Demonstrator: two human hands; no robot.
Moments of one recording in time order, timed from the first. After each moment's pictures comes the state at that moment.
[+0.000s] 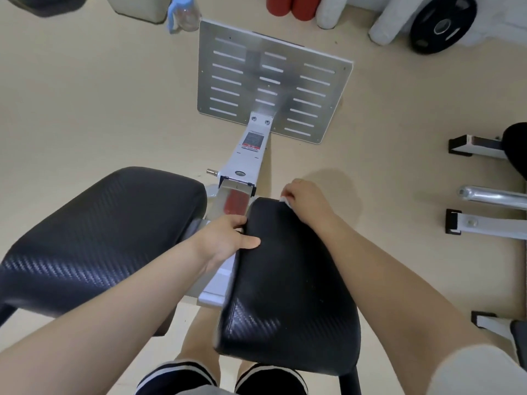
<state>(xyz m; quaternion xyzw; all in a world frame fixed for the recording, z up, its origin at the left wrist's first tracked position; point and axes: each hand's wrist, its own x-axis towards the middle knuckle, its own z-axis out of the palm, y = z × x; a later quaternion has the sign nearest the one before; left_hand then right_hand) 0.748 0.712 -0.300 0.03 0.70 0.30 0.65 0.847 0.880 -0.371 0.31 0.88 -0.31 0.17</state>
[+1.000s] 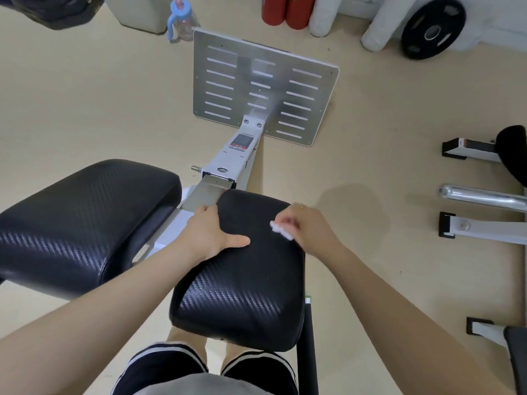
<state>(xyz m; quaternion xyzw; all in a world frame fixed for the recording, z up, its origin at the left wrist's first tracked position) 0.801 0.735 -0.259 0.19 0.84 0.11 0.49 0.945 0.876 -0.314 0.29 0.82 -0.48 0.13</state>
